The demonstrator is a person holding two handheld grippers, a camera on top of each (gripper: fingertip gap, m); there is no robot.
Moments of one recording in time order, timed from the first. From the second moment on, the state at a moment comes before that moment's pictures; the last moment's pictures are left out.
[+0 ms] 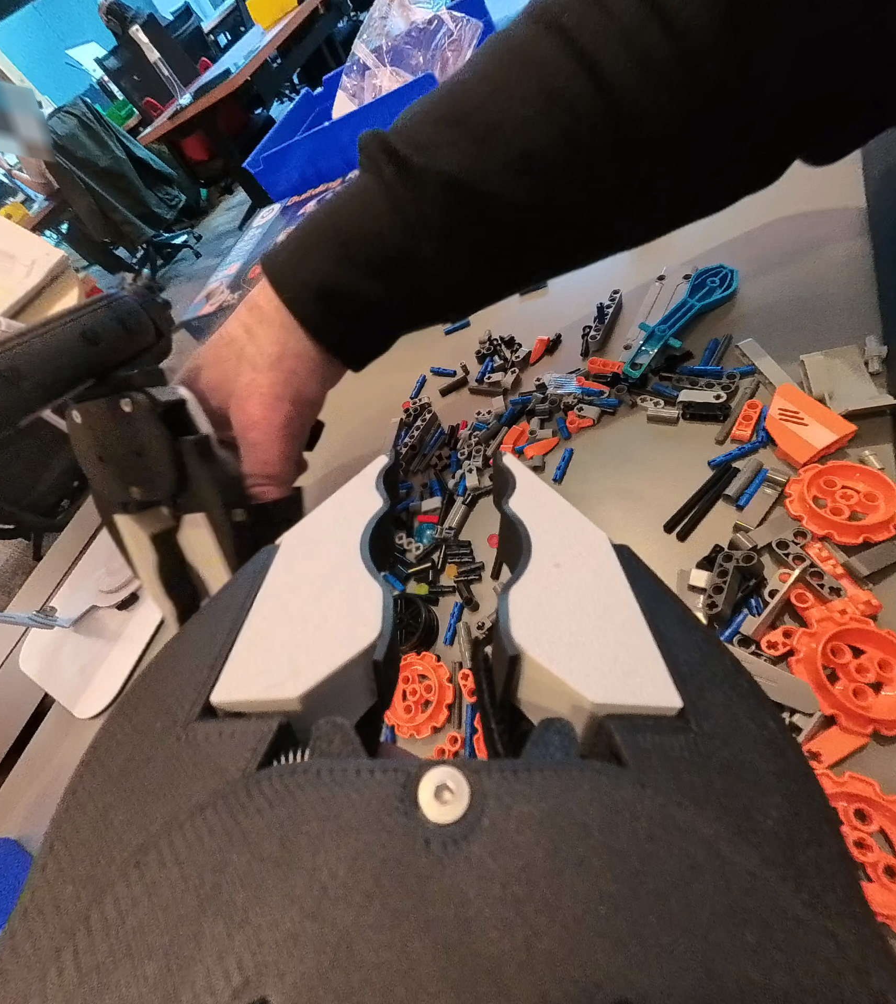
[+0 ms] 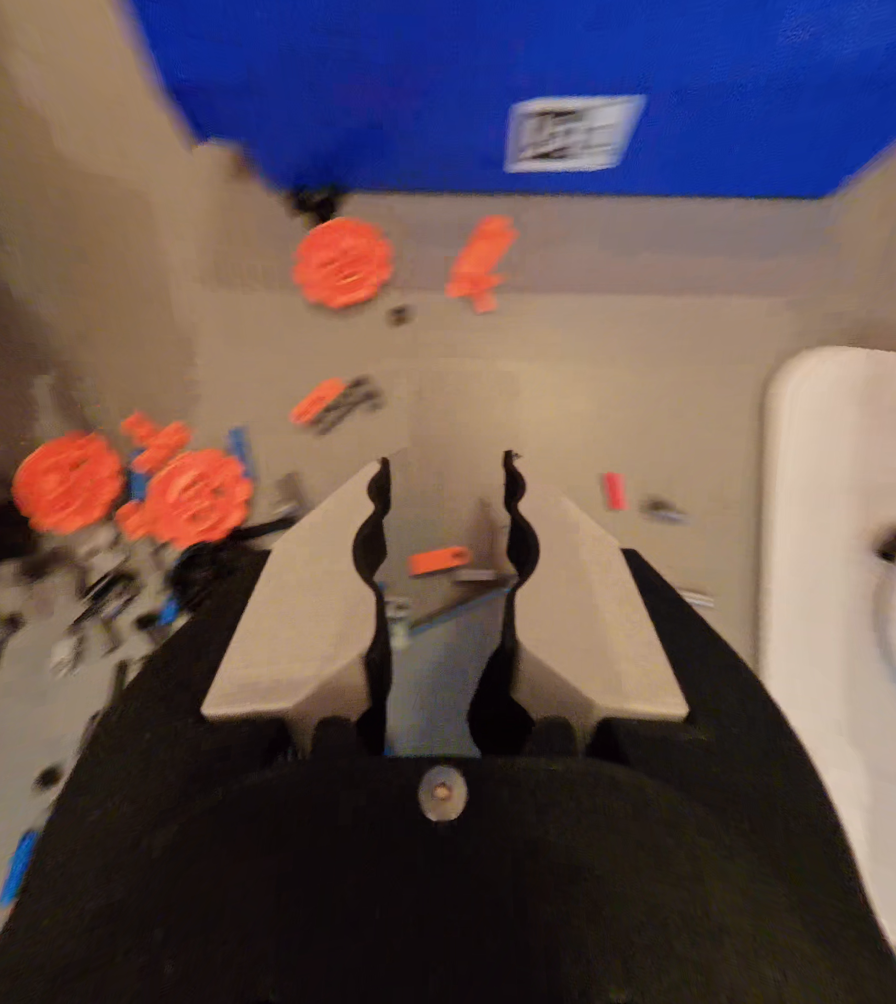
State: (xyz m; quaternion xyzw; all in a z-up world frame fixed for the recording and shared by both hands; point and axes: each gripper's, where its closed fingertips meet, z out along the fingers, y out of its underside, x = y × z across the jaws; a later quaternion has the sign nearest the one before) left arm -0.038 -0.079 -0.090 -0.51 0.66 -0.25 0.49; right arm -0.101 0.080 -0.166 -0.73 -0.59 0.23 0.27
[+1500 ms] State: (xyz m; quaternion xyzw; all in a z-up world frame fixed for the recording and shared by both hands) left arm -0.038 -0.074 -0.093 -0.51 0.66 -0.24 0.50; right arm -0.014 0.194 -0.190 -0.81 -0.44 0.14 0.37
